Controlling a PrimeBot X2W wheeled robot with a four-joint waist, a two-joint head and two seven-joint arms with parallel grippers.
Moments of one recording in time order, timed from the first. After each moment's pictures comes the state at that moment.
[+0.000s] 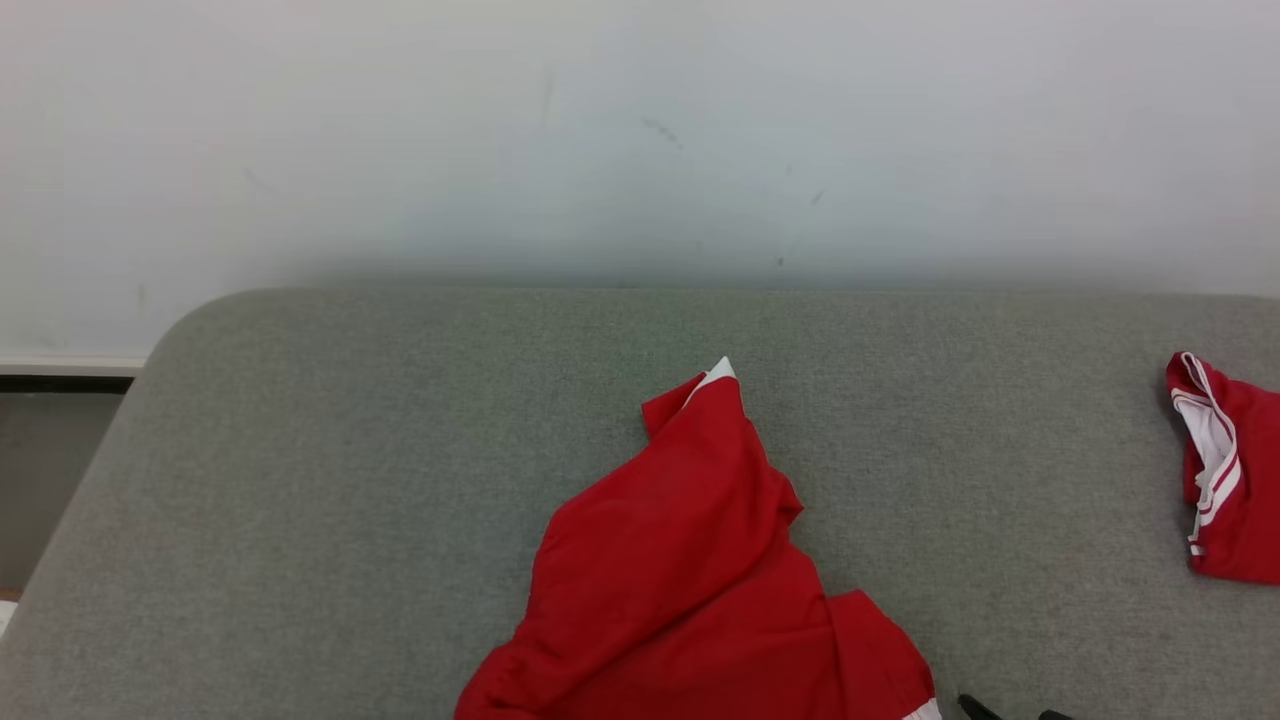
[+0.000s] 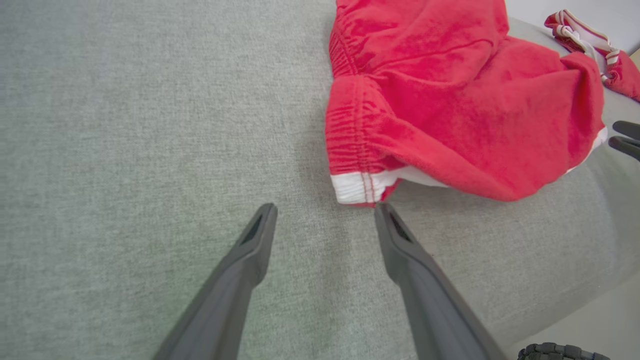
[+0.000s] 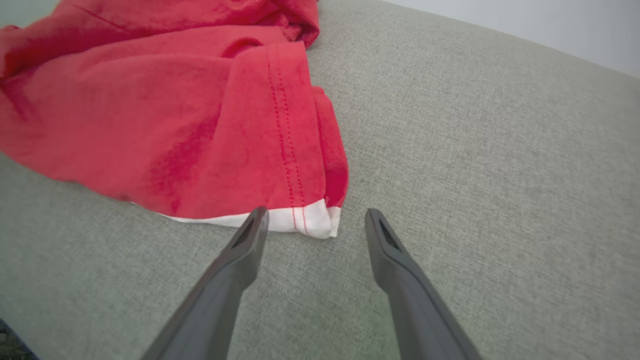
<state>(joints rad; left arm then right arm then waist) 0.03 0.41 -0.54 0.36 -0.58 -0.13 -0.21 -0.04 -0.23 0.43 0.40 0.28 0.13 -0.05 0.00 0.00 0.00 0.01</state>
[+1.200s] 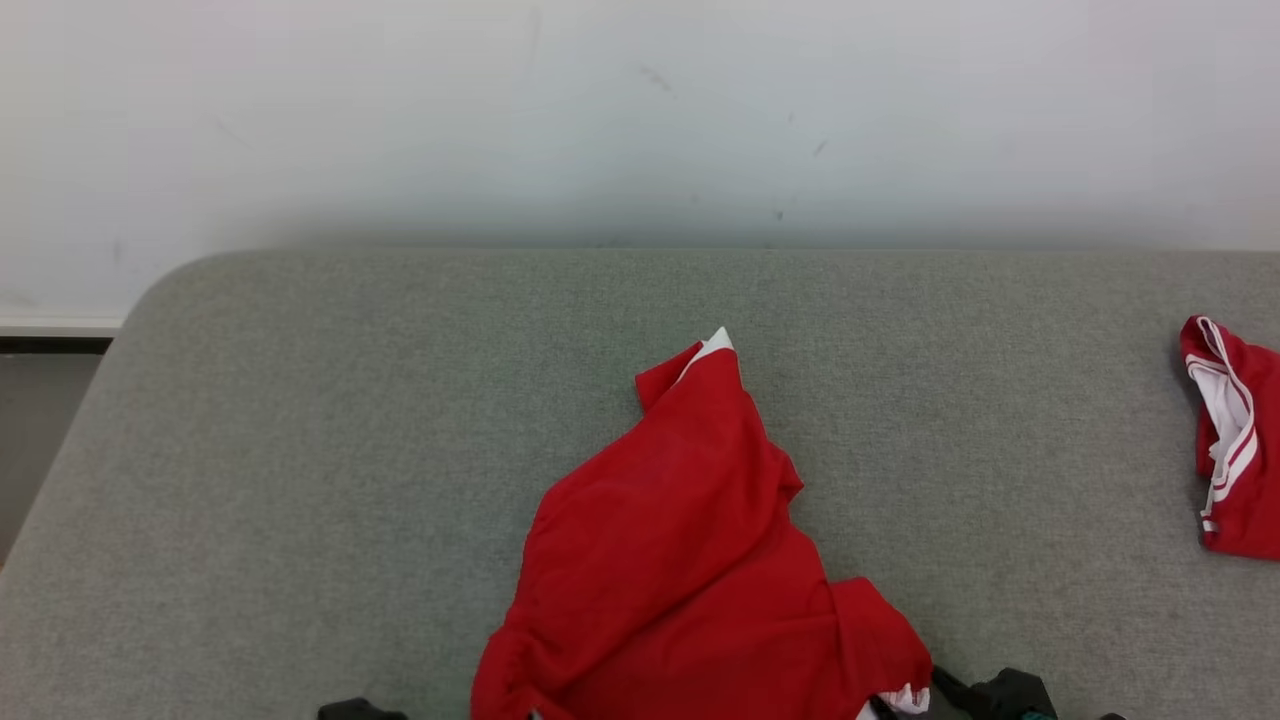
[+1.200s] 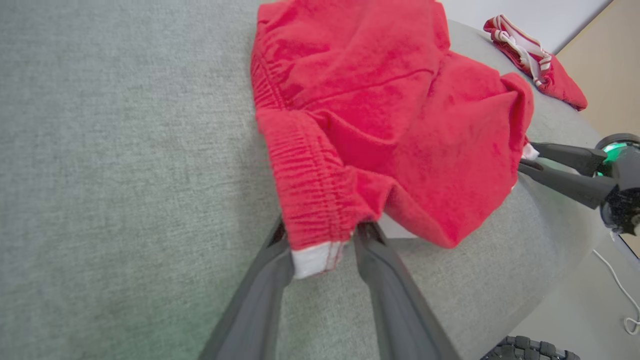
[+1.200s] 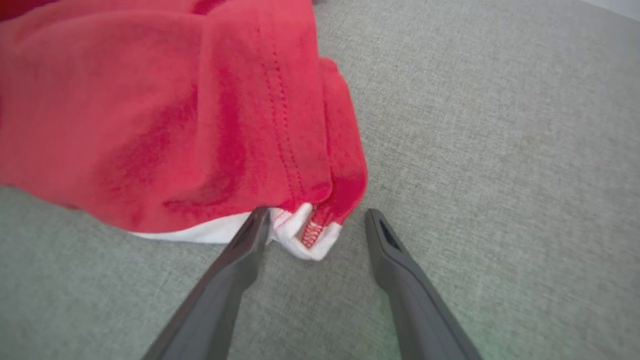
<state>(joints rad) -0.17 0.48 -0.81 0.35 -0.77 -0.13 -0.26 -0.18 -0.20 0.54 0.58 0.32 0.13 -0.06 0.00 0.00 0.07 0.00</state>
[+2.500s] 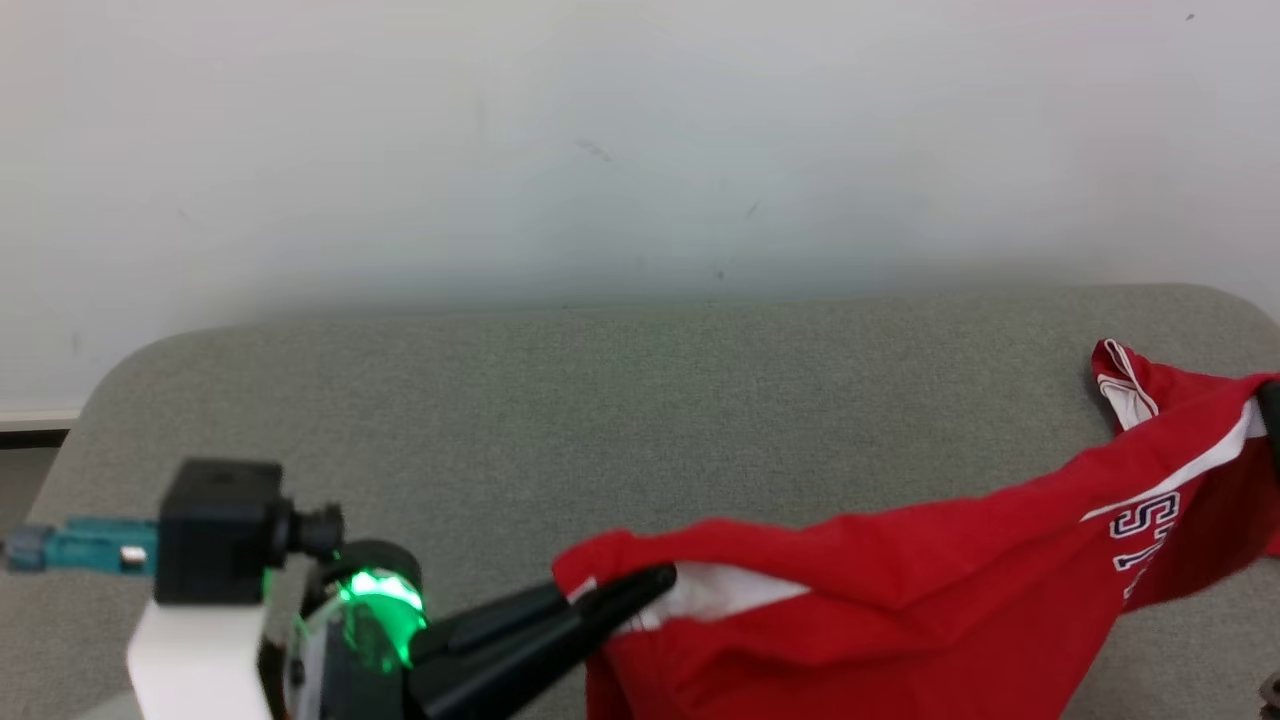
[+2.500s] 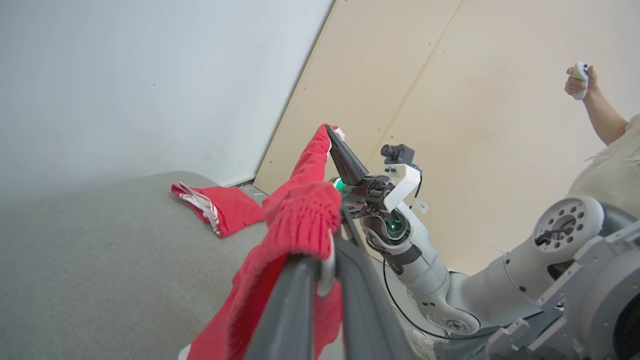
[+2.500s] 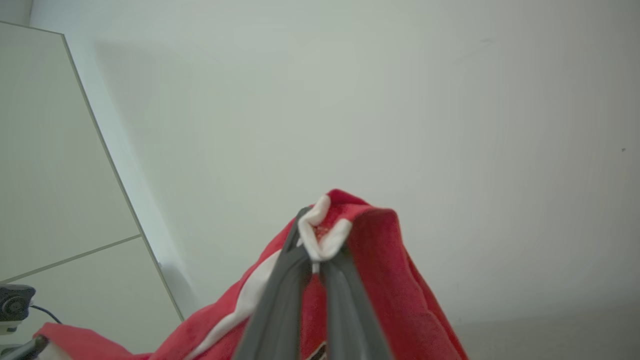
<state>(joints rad) -0.40 0.87 -0.71 -0.75 -1.43 -0.08 0.06 0.06 -0.40 0.02 -0.56 1.12 0.13 0.03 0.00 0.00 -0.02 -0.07</state>
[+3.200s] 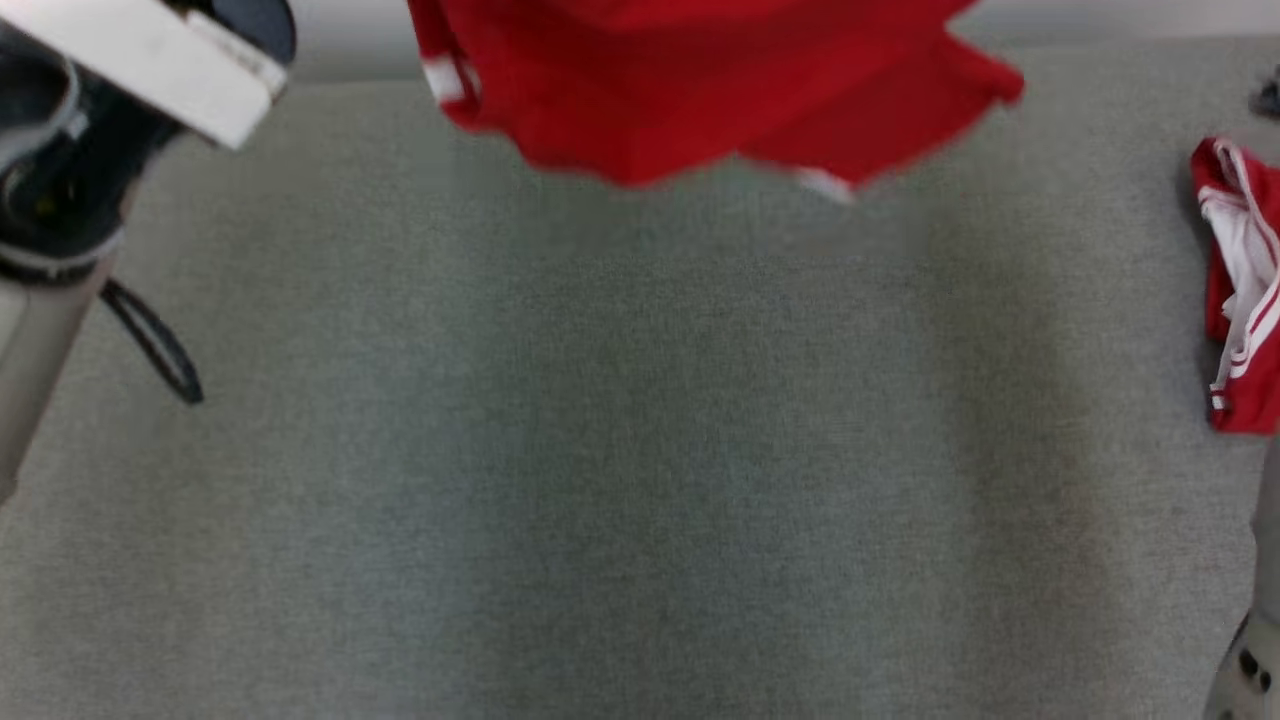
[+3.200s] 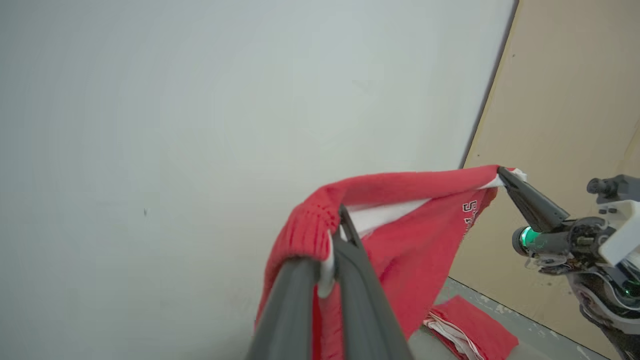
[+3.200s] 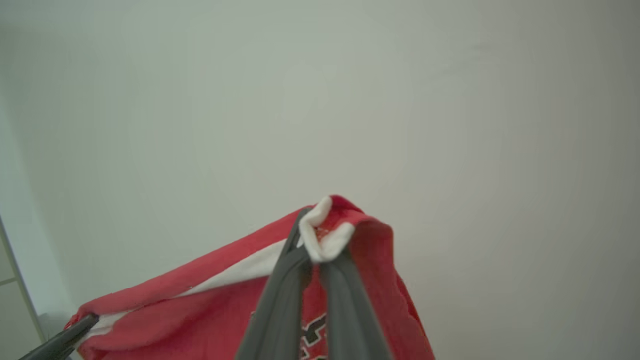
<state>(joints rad) -1.21 0.64 -0.61 0.07 -1.13 -0.09 0.08 -0.93 -0.05 -0.05 -0.02 0.77 0.13 0.20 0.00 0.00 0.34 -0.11</state>
